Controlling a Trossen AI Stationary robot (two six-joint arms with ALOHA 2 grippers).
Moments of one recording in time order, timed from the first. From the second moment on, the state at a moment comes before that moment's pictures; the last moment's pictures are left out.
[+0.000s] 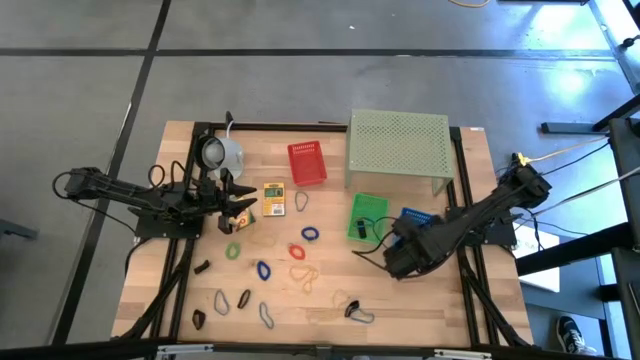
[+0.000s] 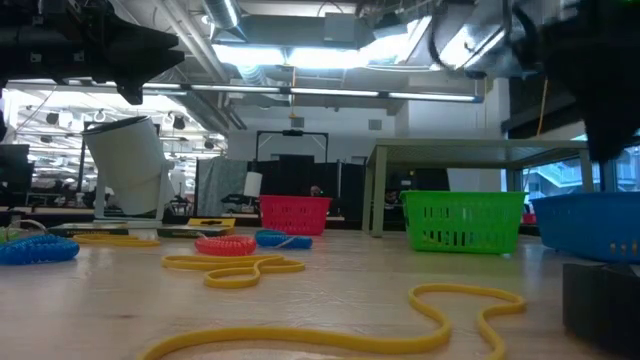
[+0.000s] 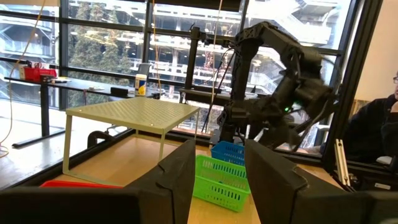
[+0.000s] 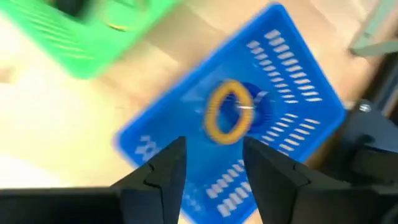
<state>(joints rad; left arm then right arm) -0.16 0.33 0.01 0.51 -0.35 -0.09 0.57 1.59 1.12 -1.31 0.27 1.53</state>
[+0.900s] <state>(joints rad) -0.16 0.33 0.01 0.51 -0.35 -0.09 0.70 1.90 1.14 -0.34 0.31 0.70</state>
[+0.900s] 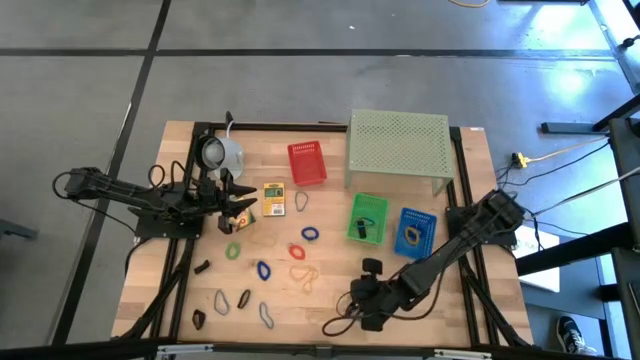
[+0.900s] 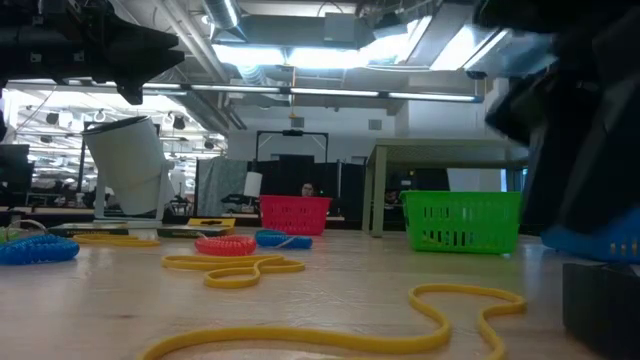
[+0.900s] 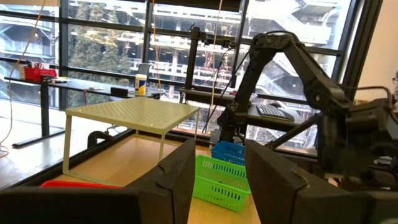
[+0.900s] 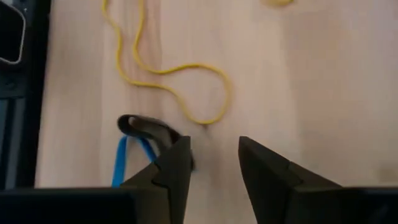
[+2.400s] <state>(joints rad) -0.16 0.33 0.01 0.51 -0.35 -0.09 0.70 1.93 1.14 -0.30 0.20 0.67</state>
